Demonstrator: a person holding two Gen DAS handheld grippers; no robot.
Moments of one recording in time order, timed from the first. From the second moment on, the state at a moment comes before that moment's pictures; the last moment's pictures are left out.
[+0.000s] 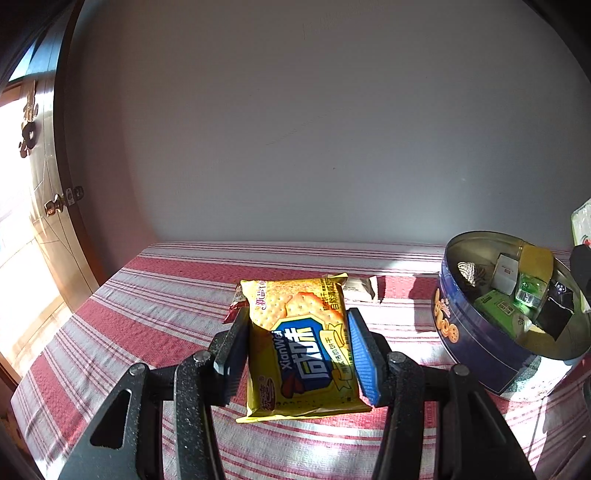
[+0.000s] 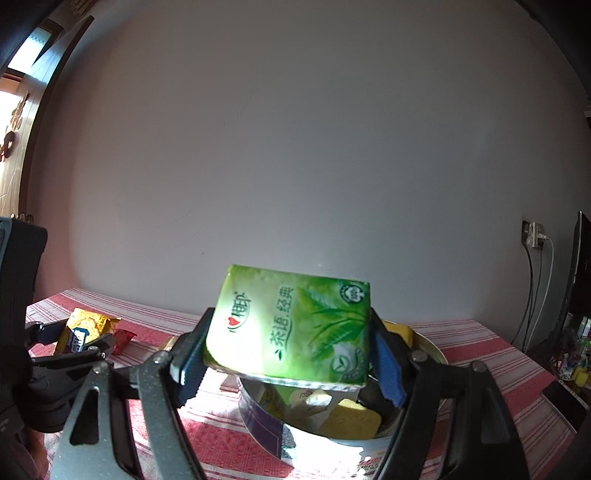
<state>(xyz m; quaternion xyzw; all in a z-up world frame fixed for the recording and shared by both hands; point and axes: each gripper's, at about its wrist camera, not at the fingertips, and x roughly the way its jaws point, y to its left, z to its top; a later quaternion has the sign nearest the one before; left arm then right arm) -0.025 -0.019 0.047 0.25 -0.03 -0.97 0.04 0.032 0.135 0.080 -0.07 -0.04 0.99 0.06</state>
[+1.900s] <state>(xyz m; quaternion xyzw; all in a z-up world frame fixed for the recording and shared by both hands) -0.102 0.159 0.035 0.31 -0.06 -0.94 -0.11 -0.071 0.295 0.060 -0.20 -0.01 0.97 0.15</state>
